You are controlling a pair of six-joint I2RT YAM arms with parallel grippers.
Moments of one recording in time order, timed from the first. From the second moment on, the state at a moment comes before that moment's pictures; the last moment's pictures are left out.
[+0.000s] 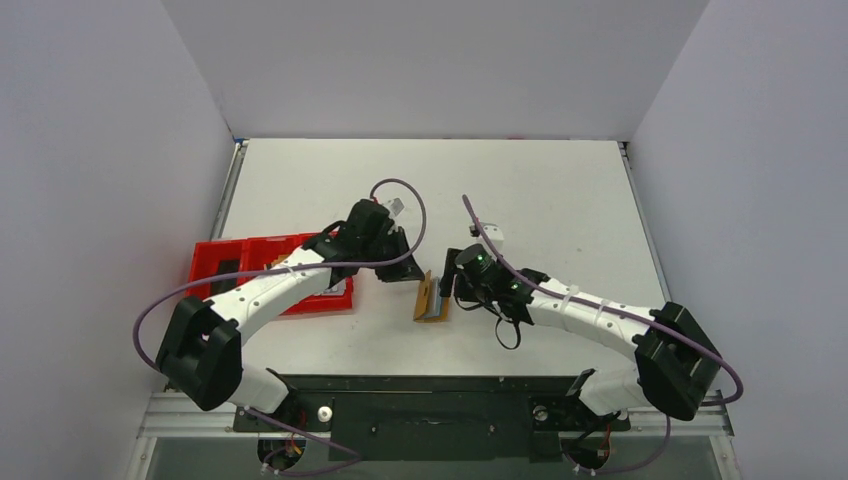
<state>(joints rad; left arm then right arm) -0.64 1.43 1.00 -0.39 0.29 -0.82 0.88 1.38 0.82 -0.30 0.33 0.78</state>
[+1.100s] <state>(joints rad) -0.66 1.54 0.94 -0.66 -0.09 -0.70 0.74 1.44 0.70 -0.12 0.05 0.85</state>
